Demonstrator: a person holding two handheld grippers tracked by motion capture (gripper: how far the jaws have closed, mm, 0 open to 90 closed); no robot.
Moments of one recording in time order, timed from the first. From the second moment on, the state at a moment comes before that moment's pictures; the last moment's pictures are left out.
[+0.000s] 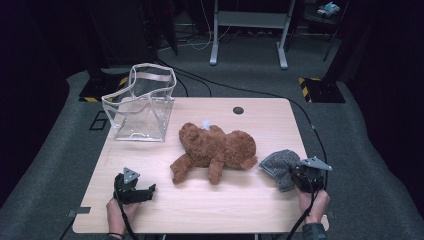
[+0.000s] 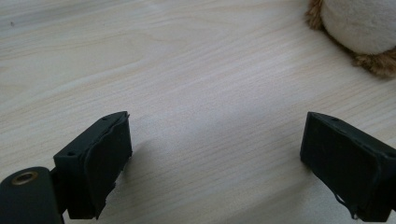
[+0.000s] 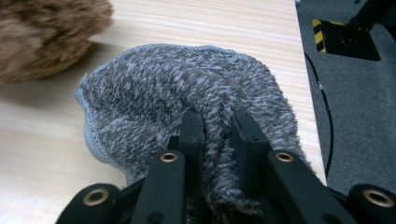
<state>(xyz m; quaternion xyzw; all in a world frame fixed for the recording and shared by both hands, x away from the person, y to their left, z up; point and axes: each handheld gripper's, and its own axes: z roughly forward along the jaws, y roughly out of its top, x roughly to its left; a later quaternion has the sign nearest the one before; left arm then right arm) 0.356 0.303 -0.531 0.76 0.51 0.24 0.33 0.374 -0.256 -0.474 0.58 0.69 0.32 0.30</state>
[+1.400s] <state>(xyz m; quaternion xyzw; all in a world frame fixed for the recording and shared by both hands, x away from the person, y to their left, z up) 0.358 0.306 -0.525 0.75 0.51 0.23 0.35 0.401 -0.244 -0.465 0.57 0.72 0.33 0.22</state>
